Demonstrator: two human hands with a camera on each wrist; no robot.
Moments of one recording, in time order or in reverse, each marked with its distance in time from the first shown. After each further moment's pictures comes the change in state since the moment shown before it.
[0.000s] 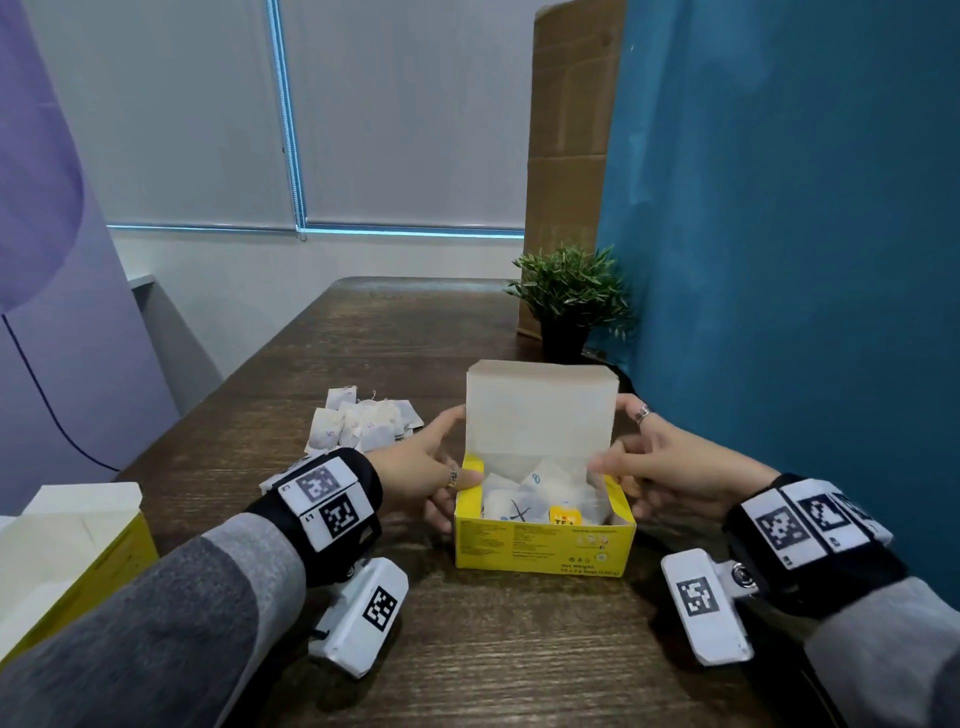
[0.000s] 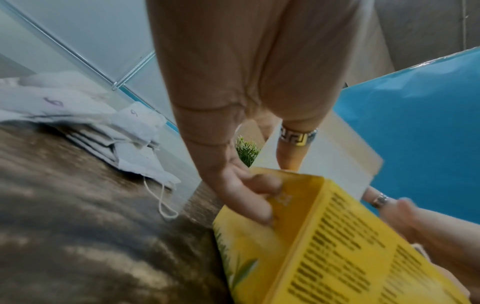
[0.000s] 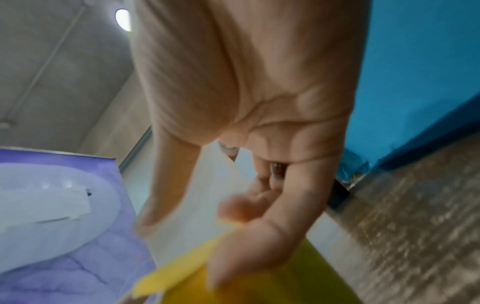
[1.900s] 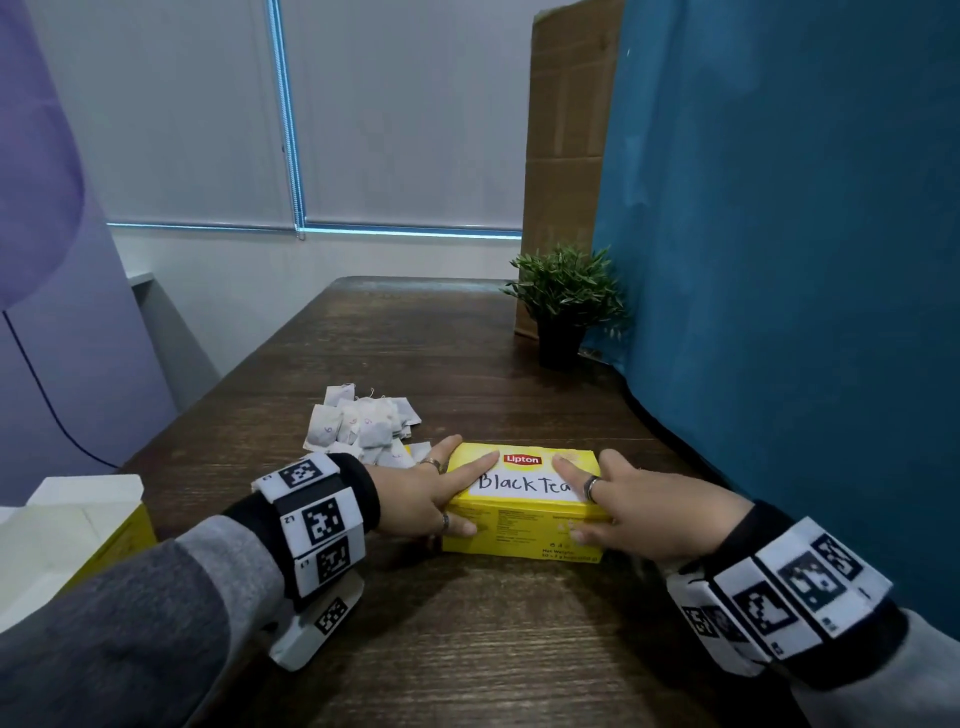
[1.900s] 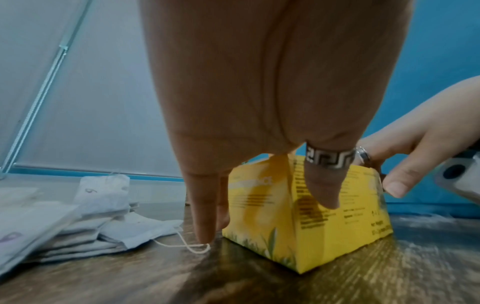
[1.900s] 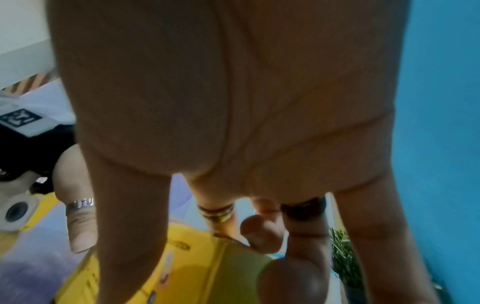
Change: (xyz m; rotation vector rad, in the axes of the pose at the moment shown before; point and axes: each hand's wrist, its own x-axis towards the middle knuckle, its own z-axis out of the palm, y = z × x) left_hand -0.017 0.000 0.007 0.952 -0.231 -0.053; right_hand -0.034 -0.026 0.047 -1.231 -0.137 0.136
